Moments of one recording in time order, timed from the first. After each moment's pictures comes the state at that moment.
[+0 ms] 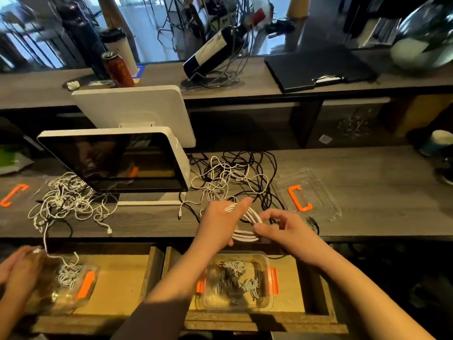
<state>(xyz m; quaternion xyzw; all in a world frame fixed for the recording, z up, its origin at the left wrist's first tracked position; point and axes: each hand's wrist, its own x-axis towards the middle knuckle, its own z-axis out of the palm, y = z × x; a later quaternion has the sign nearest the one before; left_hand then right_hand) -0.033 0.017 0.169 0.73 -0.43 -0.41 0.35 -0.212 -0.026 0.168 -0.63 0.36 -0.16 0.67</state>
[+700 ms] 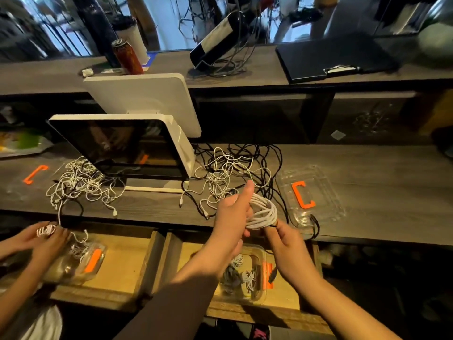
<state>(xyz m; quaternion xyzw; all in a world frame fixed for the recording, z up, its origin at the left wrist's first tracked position) -0.102 0.006 0.156 0.65 -0.21 -0.49 0.53 -0.235 -0.004 0.115 -0.65 0.45 -0.26 0.55</state>
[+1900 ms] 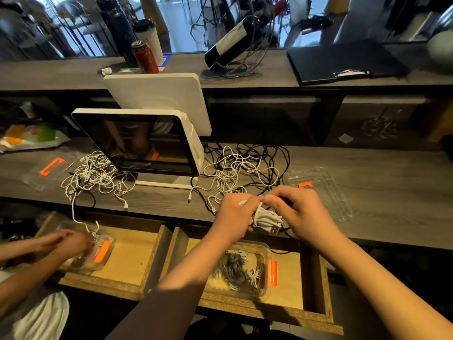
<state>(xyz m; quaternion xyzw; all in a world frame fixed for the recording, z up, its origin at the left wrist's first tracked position) -0.087 0.031 0.170 0.70 -0.40 -0.41 0.43 -0.235 -0.042 0.173 -0.82 0.31 -0.27 0.41</state>
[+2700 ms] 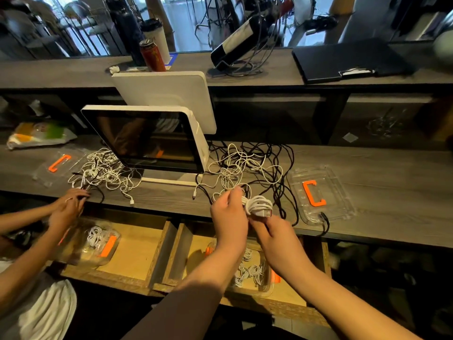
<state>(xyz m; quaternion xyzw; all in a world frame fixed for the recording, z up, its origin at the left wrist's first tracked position) -0.104 0.045 0.158 0.70 -0.16 -0.28 0.63 -0.205 0.028 0.145 -0.77 0.42 -0.20 0.44</state>
